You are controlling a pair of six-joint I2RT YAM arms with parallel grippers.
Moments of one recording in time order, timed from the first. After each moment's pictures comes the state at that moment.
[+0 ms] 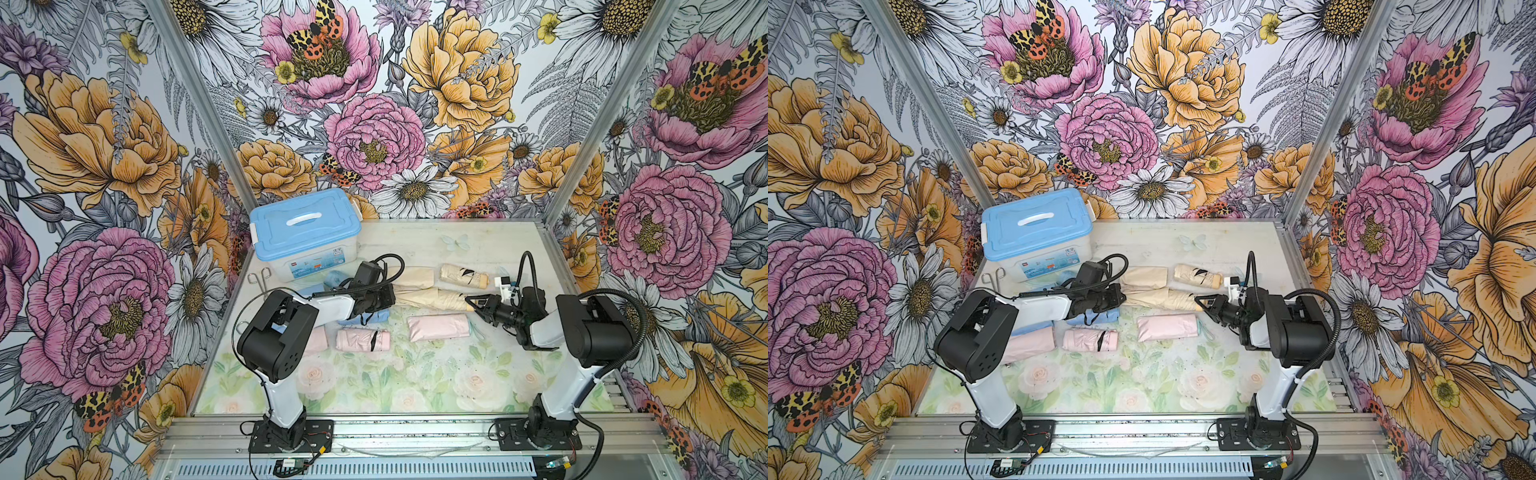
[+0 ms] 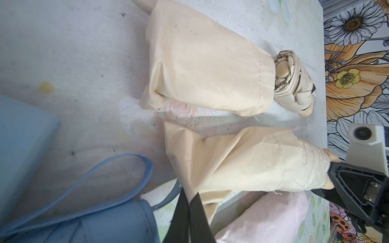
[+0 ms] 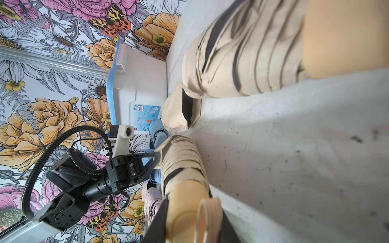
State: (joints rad) left arm -0.51 1.80 0.96 -0.02 0.23 -0.72; right arm -0.09 1.79 0.44 0.85 -0.97 0.88
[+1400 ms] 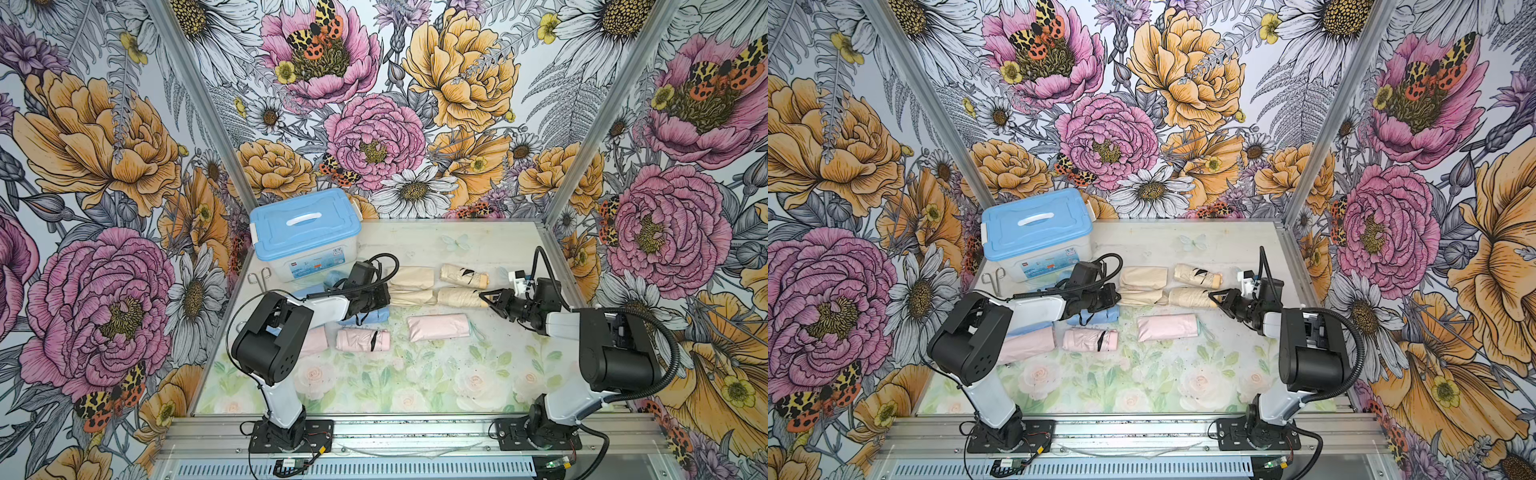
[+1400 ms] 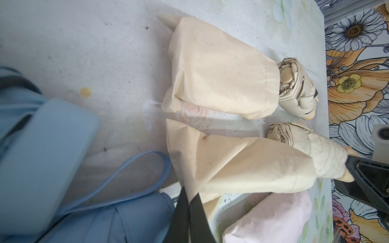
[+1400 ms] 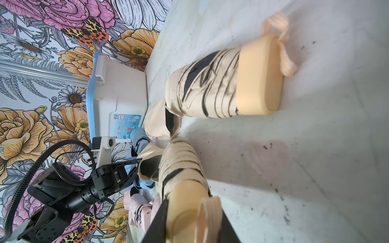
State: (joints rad) left arm -0.48 1.77 0.92 -0.02 0.24 -0.70; right arm -0.20 1.62 0.57 0.30 -0.93 0.61
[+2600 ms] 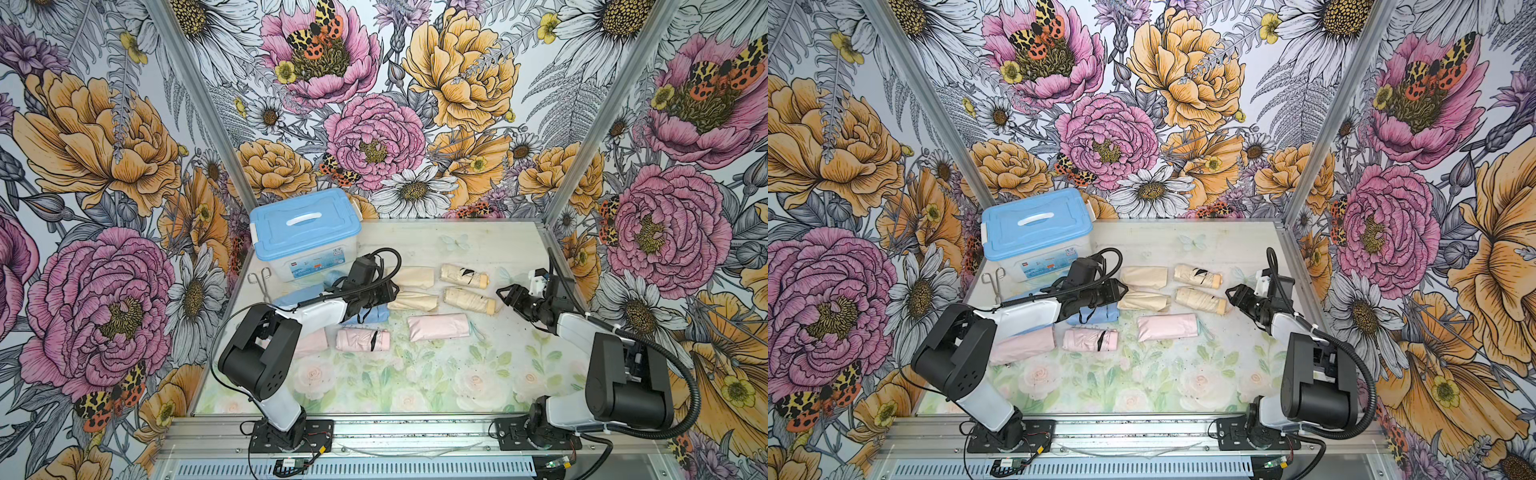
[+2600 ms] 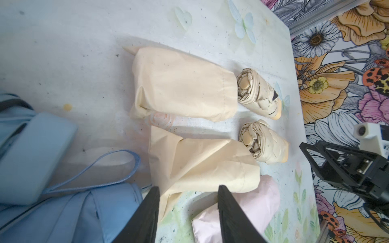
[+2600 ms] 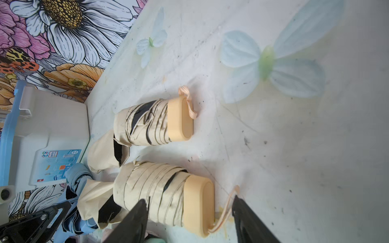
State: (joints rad) left arm -0.52 1.64 0.92 -0.03 0.20 -0.70; right arm -0.24 1.41 0.61 0.00 -0.57 0.46
